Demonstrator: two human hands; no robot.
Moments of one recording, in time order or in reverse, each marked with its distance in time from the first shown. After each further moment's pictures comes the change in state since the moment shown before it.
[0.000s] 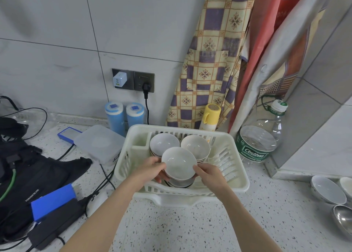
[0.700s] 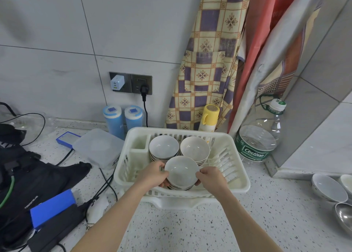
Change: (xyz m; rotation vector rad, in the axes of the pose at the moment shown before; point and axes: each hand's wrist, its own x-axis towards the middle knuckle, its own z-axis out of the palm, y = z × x) left_hand 0.022 -0.012 0.015 0.296 0.125 0.024; right_hand 0.003 0.000 0.002 -0.197 0.033 0.168
